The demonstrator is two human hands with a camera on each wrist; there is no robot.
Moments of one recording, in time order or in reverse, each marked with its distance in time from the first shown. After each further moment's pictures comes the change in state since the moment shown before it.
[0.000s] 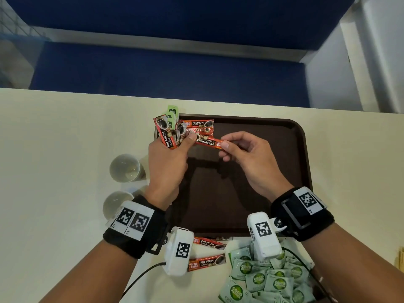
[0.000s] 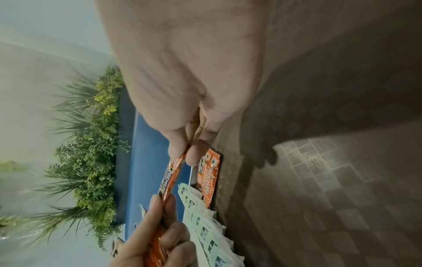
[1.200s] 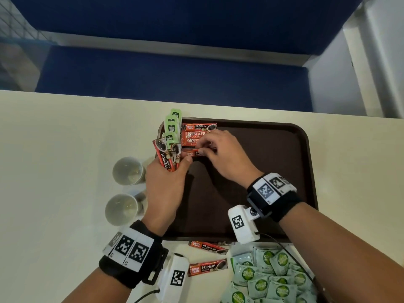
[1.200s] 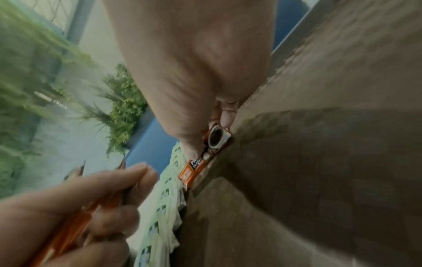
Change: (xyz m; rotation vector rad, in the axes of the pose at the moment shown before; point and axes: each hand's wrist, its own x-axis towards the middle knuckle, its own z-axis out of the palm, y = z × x) left_hand -0.021 -0.025 -0.020 0.152 0.047 0.023; right_hand 0.047 0.010 0.043 -0.893 -0.191 -0.286
